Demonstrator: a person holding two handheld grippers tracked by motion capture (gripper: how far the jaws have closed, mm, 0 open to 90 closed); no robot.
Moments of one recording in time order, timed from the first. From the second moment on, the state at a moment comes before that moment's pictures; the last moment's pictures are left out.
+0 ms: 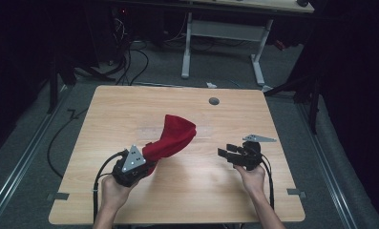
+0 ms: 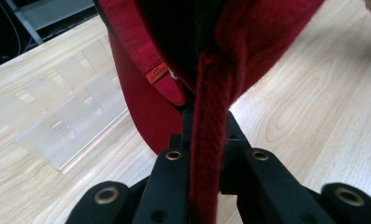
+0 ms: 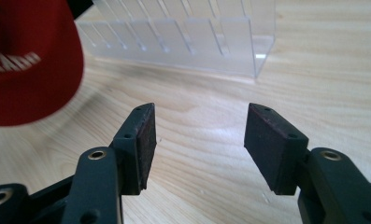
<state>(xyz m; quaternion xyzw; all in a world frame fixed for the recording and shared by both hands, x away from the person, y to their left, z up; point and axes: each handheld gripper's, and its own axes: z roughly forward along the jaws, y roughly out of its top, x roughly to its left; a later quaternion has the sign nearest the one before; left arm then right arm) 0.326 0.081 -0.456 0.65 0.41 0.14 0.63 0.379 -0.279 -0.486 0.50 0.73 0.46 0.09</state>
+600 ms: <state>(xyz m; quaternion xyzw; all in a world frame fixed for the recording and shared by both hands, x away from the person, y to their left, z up) 0.342 0.100 -0.448 0.60 0.45 0.13 0.65 0.379 -0.275 -0.523 0.50 0.76 0.37 0.17</state>
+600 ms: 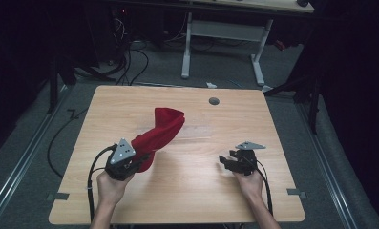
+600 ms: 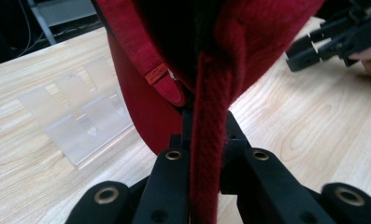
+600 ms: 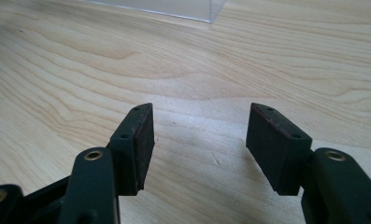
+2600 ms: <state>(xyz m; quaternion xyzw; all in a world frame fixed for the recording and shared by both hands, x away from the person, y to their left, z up) 0.410 0.136 -0.405 0.49 0.50 0.15 0.69 0.377 -0.267 -0.531 0.49 0.78 0.33 0.22</state>
